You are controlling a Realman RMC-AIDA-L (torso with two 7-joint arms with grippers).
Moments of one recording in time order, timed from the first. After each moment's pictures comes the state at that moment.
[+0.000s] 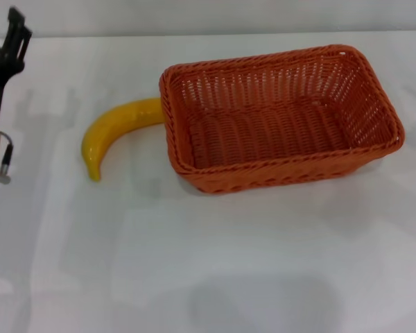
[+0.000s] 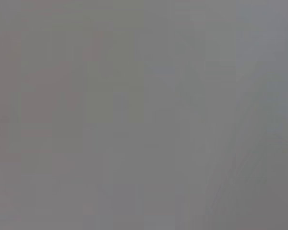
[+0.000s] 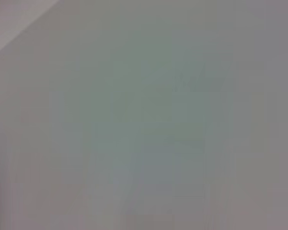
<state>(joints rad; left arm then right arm) -0.50 -2.08 2.55 0.21 -1.32 1.31 -0.30 0.38 2.01 -0.60 -0.63 -1.21 -1.70 1.00</state>
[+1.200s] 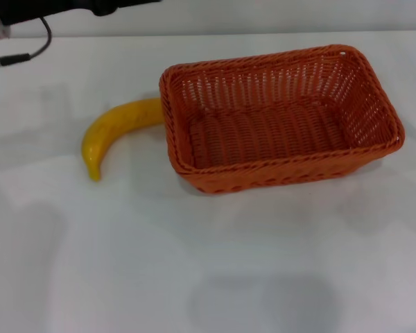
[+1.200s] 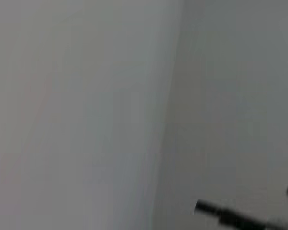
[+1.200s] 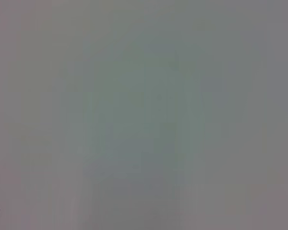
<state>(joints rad) -1.00 -1.94 2.84 -0.53 -0.59 1.94 -1.35 0.36 2.00 -0.60 -0.57 -1.23 -1.59 0.99</state>
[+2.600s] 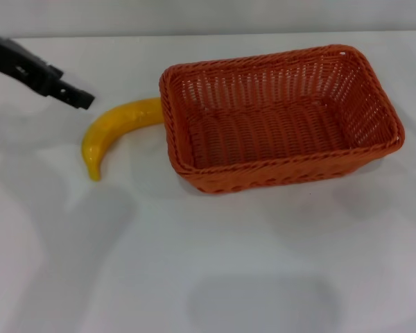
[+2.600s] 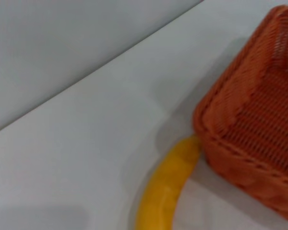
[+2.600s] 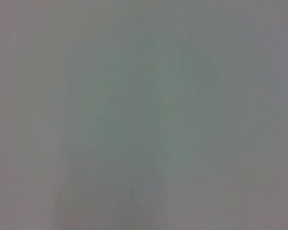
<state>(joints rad) -1.32 -2.07 2.85 -1.16 0.37 1.75 -1.63 0.39 2.00 -0.61 -0.53 -1.23 -1.49 1.00</state>
